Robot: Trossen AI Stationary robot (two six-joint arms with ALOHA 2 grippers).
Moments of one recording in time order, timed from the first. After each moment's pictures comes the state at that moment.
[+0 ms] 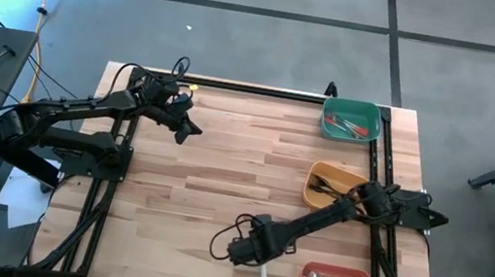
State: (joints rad) left arm 0.66 1.07 0.53 -0.22 0.49 -0.26; right arm 0.48 2.24 1.70 -0.97 -0.01 1.83
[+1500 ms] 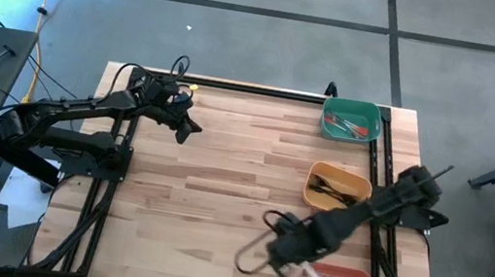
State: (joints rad) left arm 0.66 1.07 0.53 -0.21 0.44 -0.23; right arm 0.55 1.84 1.70 -1.25 -0.09 1.34
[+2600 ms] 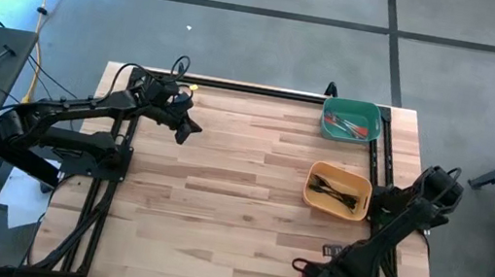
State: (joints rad) left arm 0.66 1.07 0.53 -0.21 0.44 -0.21; right arm 0.87 1.70 1.09 -0.79 -0.25 0.80
